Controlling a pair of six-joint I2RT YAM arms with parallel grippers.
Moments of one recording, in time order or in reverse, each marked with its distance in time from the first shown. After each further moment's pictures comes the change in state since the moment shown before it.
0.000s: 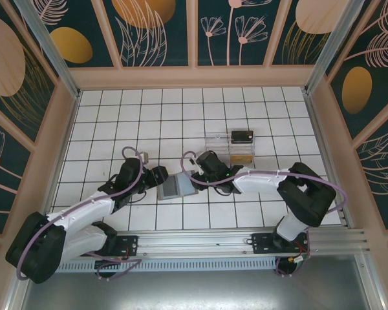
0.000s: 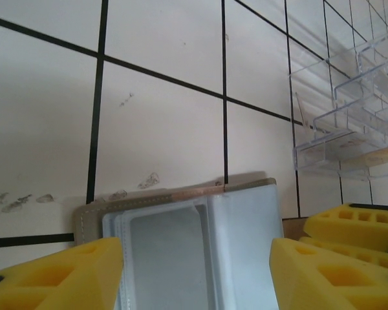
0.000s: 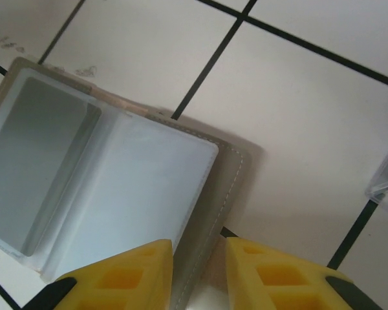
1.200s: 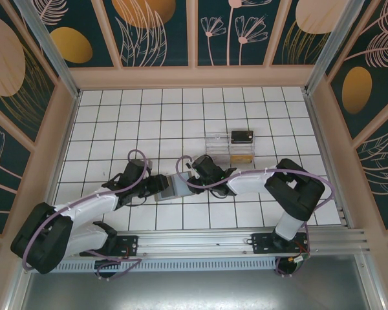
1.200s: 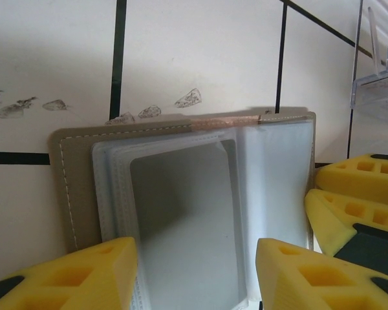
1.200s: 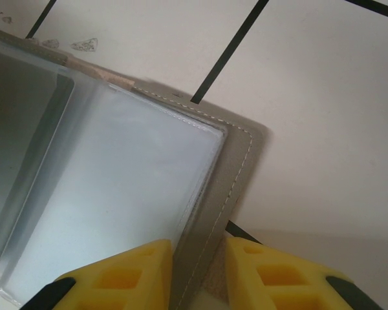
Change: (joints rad) left arm 0.000 0.085 0.017 -0.122 0.102 -0.003; right arm 0.029 0.091 0.000 0.079 -0.010 0.021
